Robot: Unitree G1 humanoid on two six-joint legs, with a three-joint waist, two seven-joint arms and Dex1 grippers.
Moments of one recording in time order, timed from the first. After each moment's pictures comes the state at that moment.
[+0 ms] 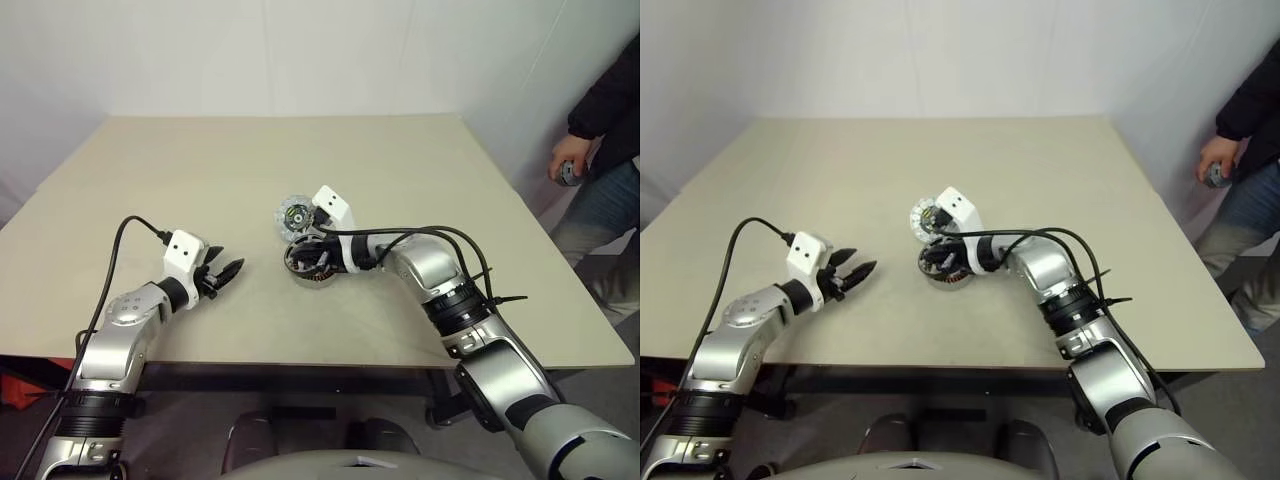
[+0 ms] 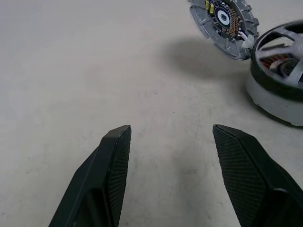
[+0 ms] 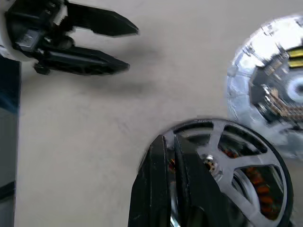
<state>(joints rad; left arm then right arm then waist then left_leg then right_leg) -0.11 0.49 0.08 -0.05 -0.29 0.36 -0.60 -0.70 -0.27 0.33 0.24 0.24 0.71 0.86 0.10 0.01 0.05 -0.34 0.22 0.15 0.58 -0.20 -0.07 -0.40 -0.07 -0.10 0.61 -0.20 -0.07</state>
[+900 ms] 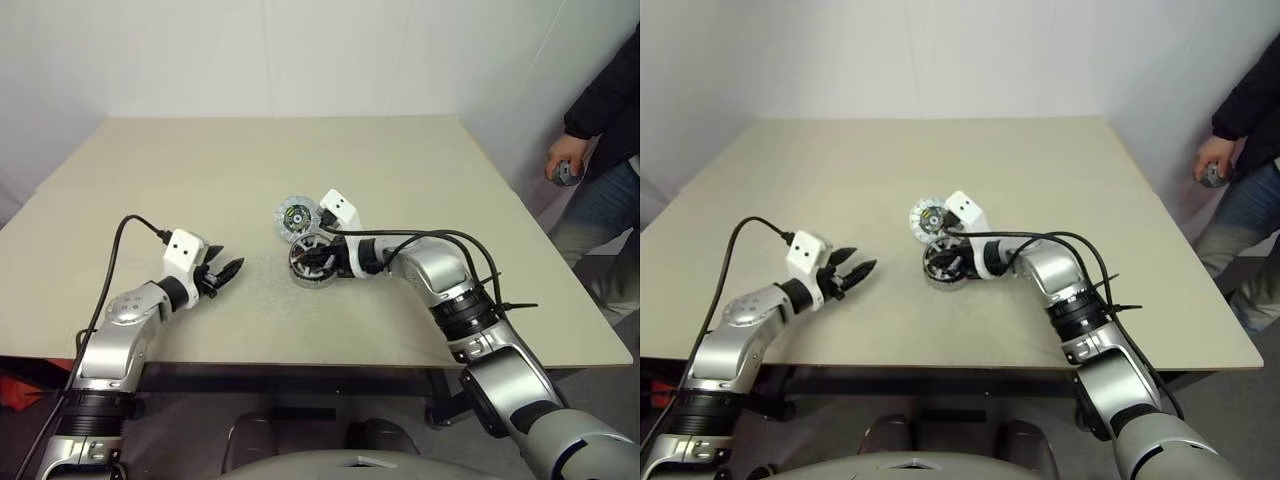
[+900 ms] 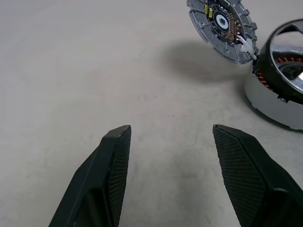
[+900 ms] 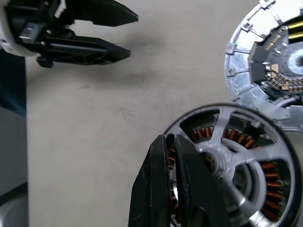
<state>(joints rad) -0.11 0.49 0.09 -0.05 -0.29 0.36 -0.60 -0.67 -0.27 0.31 0.17 0.28 0.82 0.85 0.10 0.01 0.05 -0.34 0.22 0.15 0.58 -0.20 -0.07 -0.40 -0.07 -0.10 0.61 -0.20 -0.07</state>
